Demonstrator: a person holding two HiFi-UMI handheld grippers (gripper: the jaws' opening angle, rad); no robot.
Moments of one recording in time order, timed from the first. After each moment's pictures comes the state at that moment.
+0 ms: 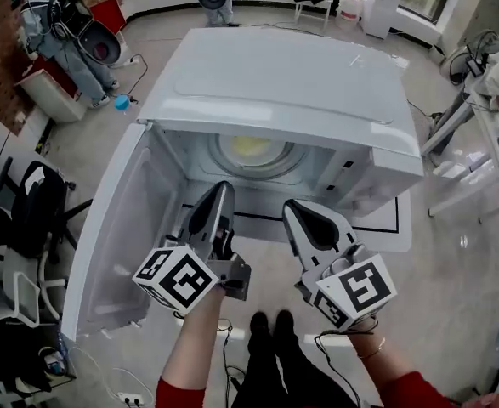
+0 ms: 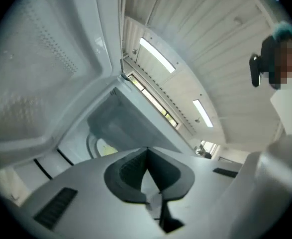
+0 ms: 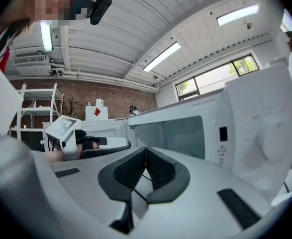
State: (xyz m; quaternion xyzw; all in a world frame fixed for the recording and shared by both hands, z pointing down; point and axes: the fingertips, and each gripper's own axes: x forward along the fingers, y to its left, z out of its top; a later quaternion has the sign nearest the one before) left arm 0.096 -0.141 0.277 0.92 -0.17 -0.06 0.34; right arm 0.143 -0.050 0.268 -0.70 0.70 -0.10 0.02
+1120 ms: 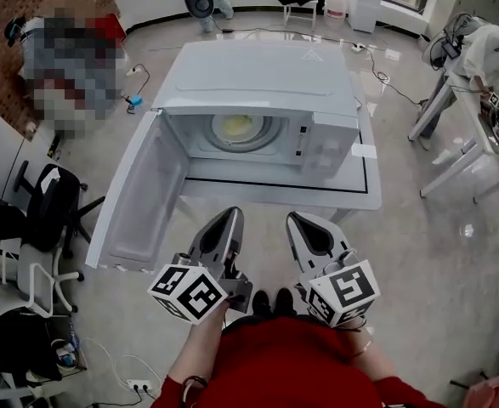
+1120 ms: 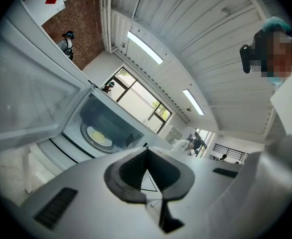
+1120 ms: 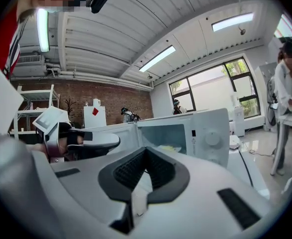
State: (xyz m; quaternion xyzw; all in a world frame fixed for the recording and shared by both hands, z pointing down) left arm 0.051 -0.004 0.255 0.94 -0.14 -0.01 0.31; right arm 0.111 0.070 0.264 -0.73 0.67 -0.13 0.02
